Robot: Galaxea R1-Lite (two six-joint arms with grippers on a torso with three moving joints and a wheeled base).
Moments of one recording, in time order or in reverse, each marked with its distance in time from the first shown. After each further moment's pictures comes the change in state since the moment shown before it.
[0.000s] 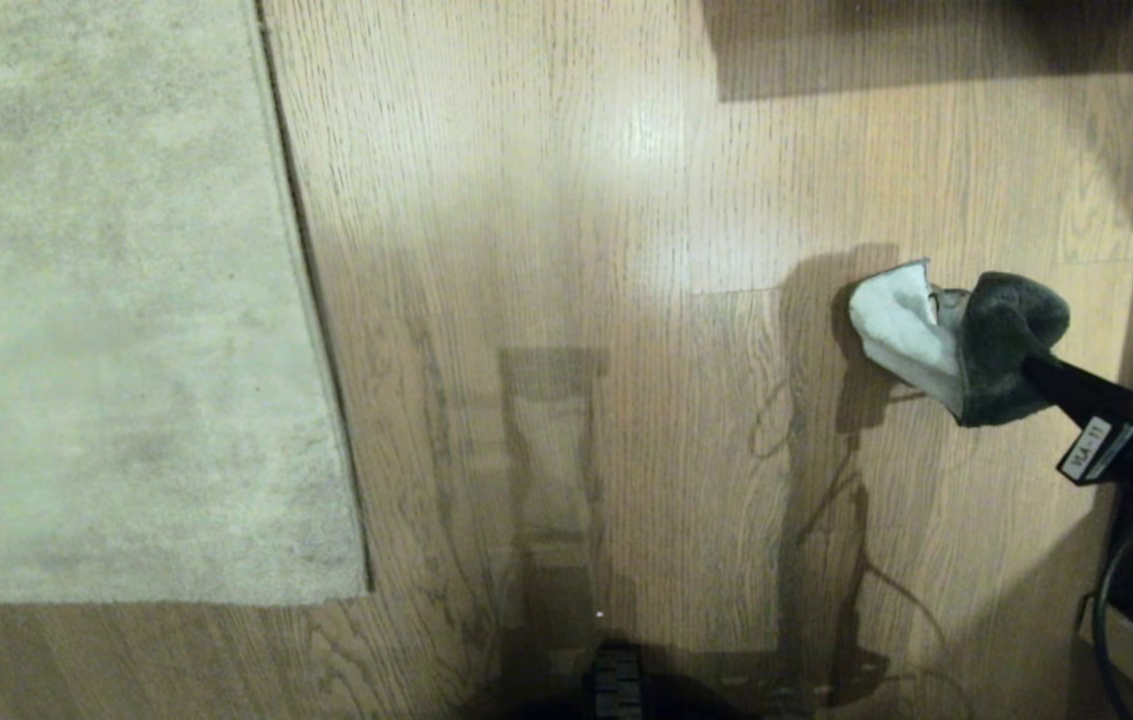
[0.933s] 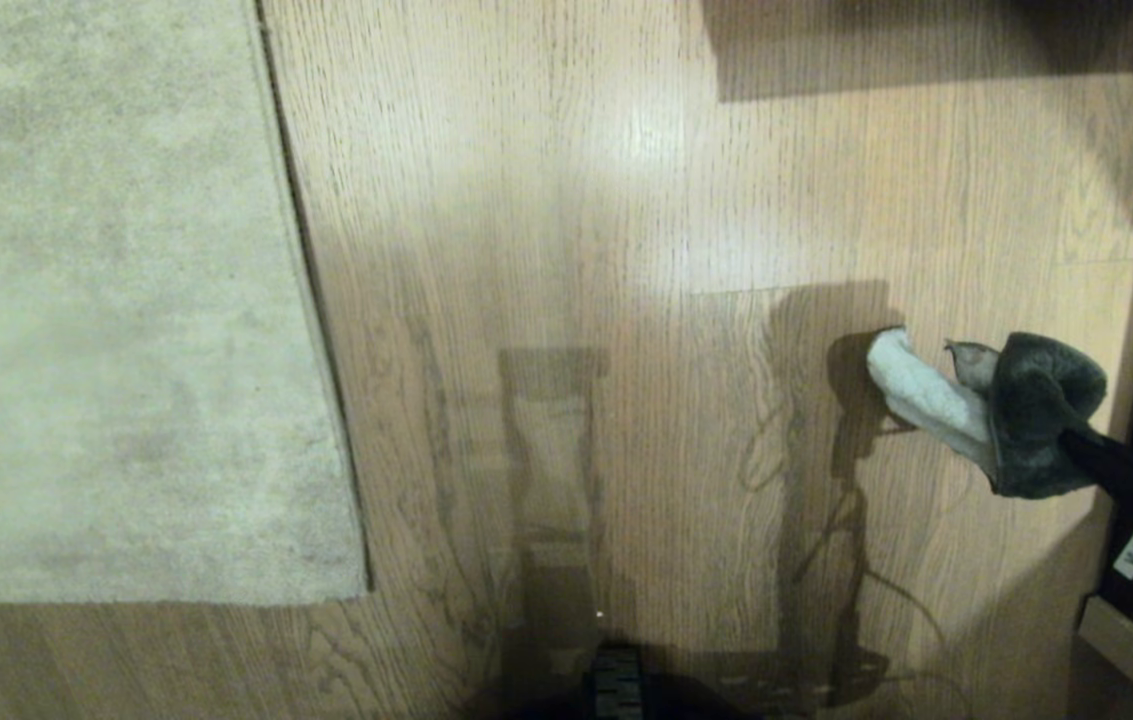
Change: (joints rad) left arm 0.000 0.000 0.000 0.000 0.000 0.000; right arm 0.000 -0.154 0.187 0.012 0.009 -0.002
